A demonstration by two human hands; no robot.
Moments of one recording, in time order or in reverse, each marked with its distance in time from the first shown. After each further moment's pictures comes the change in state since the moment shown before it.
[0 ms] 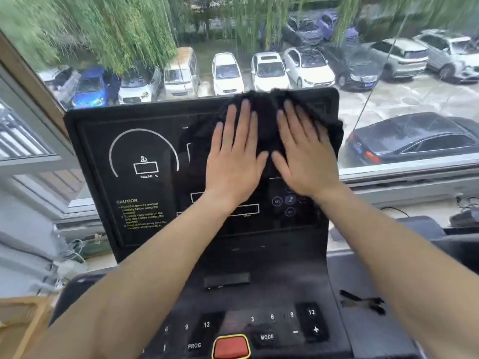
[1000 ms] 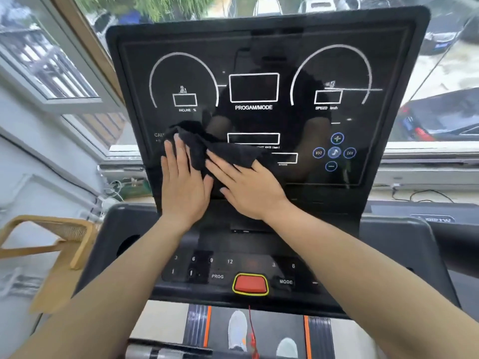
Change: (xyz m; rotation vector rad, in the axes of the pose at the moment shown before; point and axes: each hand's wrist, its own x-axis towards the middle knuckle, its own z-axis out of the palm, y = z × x) left_hand -0.191 -0.106 0.026 0.015 -0.305 -0.341; right_hand -0.082 -0.171 0.065 0.056 -0.203 -0.527
